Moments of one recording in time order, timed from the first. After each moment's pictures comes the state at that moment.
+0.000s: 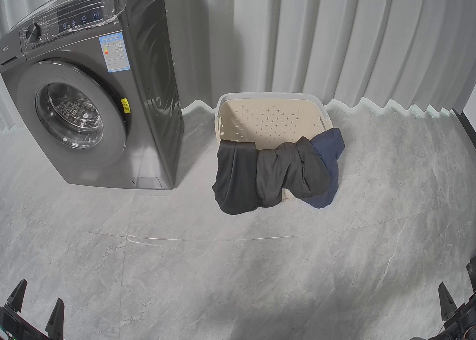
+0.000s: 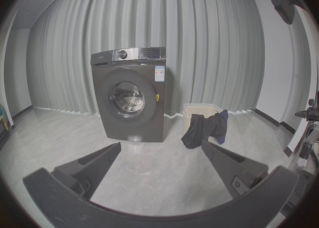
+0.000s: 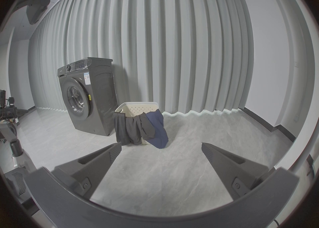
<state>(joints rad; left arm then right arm) 0.00 0.02 -0.02 0.00 -0.01 -0.02 0.01 0.02 -0.02 0.01 0.02 -0.01</state>
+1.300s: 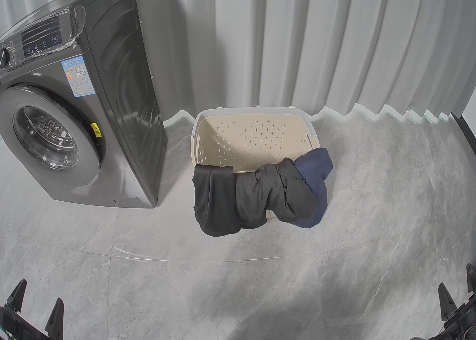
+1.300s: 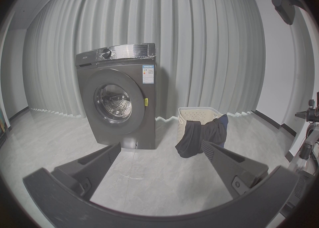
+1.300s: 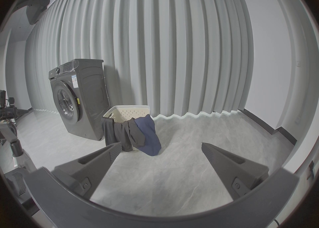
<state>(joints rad) 0.00 0.02 -0.02 0.00 0.00 -0.02 0.01 0.02 -0.02 0.01 0.02 0.00</state>
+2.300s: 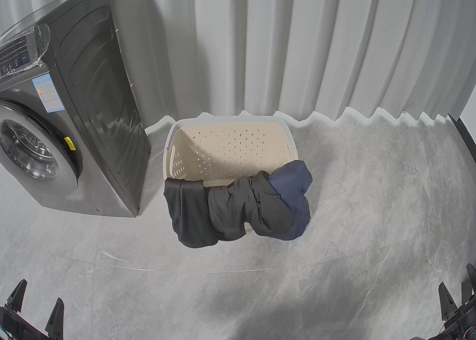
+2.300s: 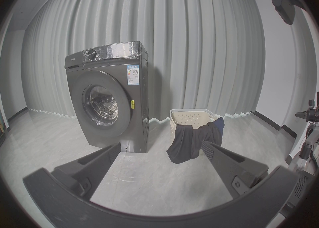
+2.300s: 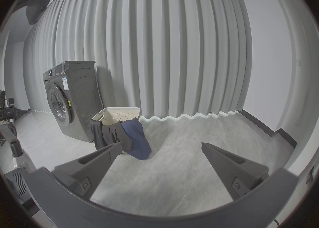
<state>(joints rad) 0.00 0.02 -0.02 0.00 0.00 -0.02 0.01 0.02 -0.02 0.01 0.01 0.00</state>
